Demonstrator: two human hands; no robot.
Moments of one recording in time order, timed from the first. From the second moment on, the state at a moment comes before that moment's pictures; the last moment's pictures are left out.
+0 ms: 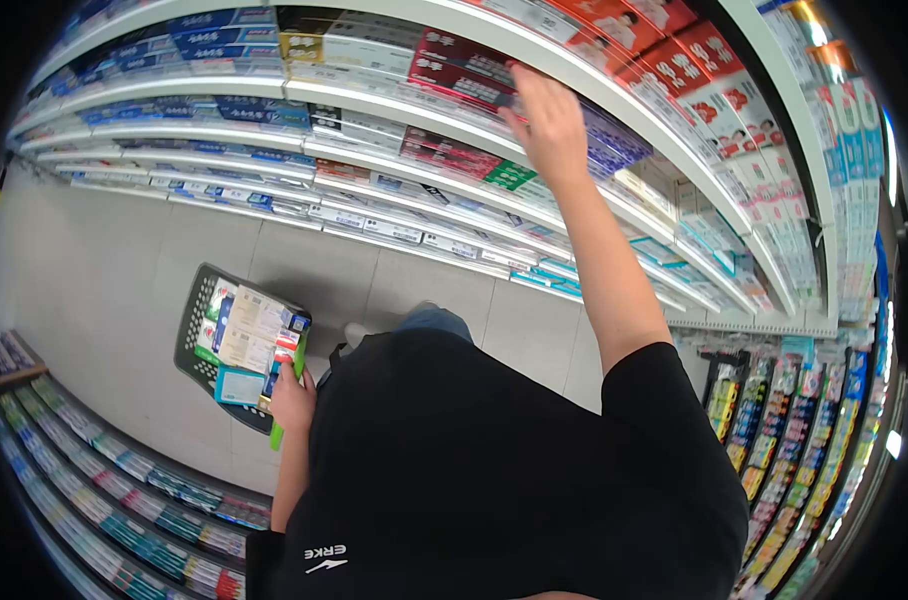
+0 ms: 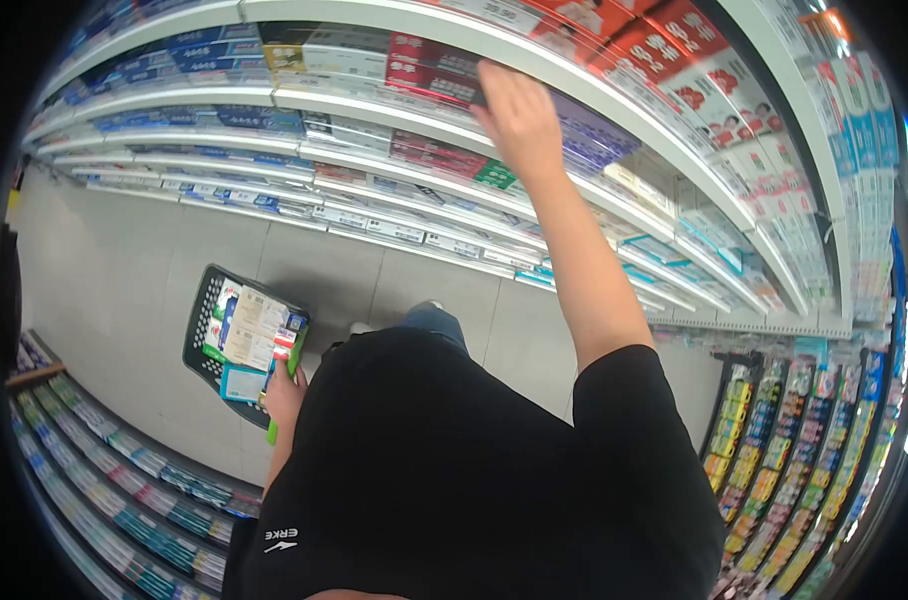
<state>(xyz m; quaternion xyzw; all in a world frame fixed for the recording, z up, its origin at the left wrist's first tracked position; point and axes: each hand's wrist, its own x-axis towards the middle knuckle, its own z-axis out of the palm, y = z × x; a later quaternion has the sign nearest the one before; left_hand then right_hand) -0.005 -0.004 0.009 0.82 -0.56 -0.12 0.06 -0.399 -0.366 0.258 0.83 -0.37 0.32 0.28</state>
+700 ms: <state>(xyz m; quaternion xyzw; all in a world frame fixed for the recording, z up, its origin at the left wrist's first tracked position) 0.164 0.032 -0.115 0.81 0.01 -0.47 0.34 -0.568 -0.032 -0.013 0.58 -0.68 -0.18 -0.43</state>
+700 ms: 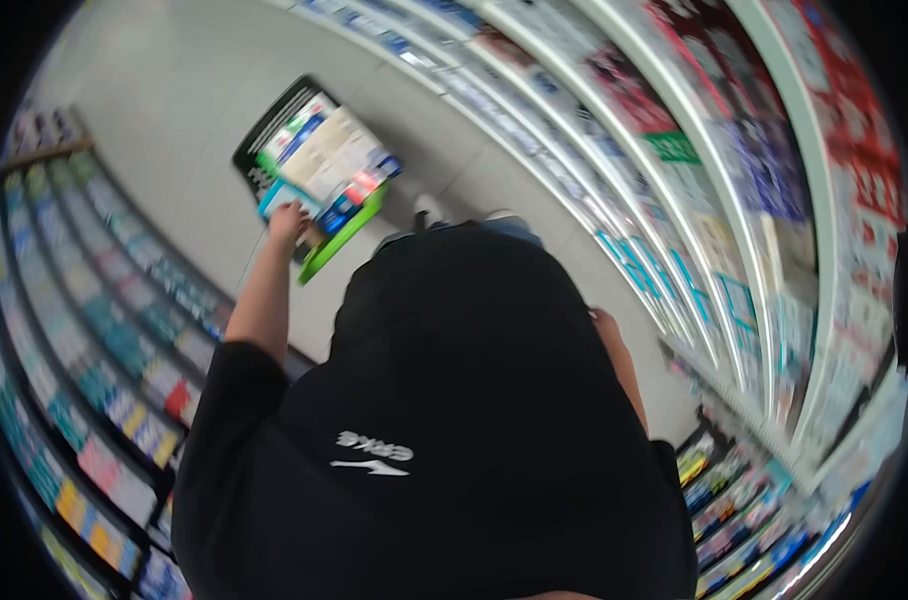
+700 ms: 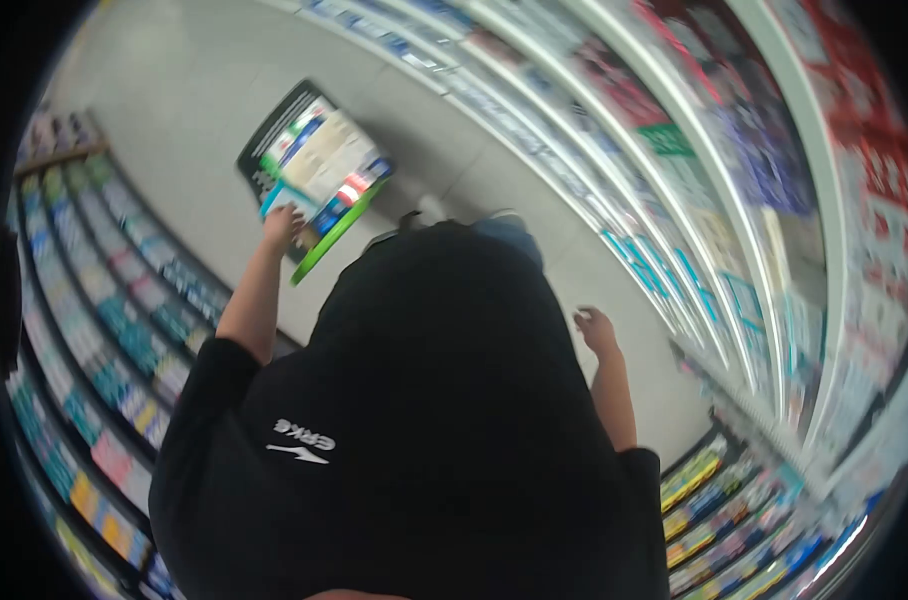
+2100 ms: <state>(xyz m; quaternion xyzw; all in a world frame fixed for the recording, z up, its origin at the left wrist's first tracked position) 0.088 -0.076 0.166 0.46 -0.24 -0.70 0.49 -0.342 -0.208 0.204 0.81 -0.47 0.07 -0.33</state>
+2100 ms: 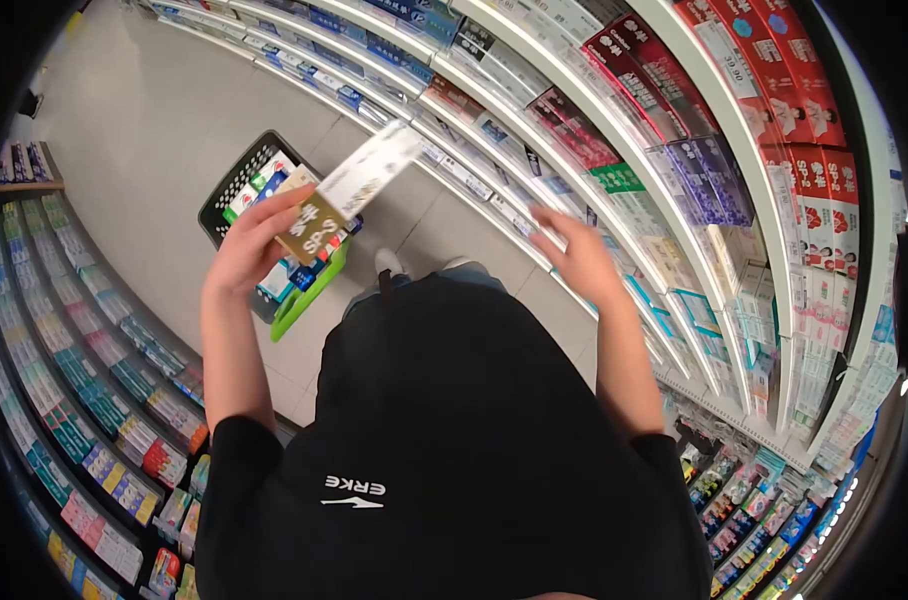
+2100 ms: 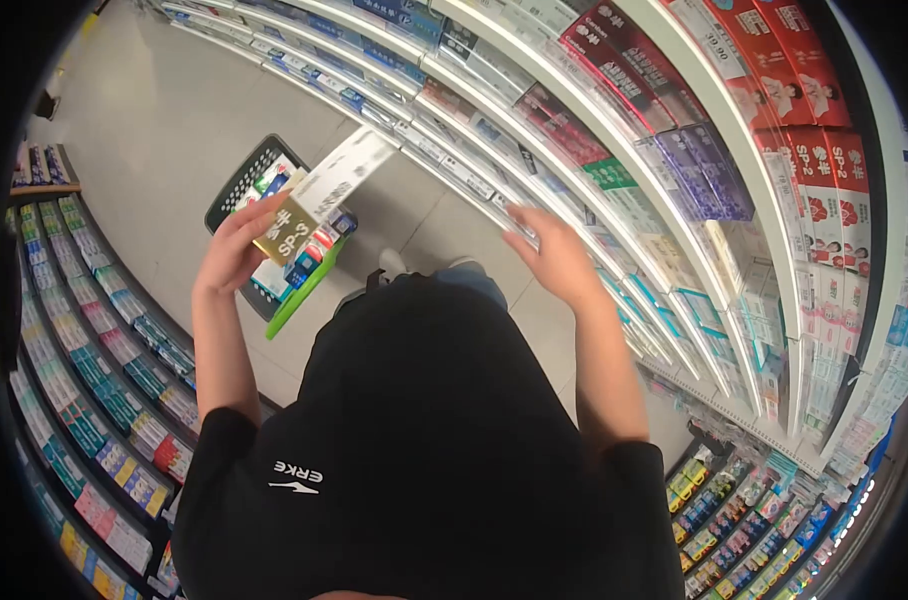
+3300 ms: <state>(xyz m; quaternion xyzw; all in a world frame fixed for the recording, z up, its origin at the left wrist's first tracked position) 0.007 -0.079 0.181 0.33 -0.36 -0.67 0.55 -0.256 -0.200 0.271 0.88 -0.34 0.02 -0.32</state>
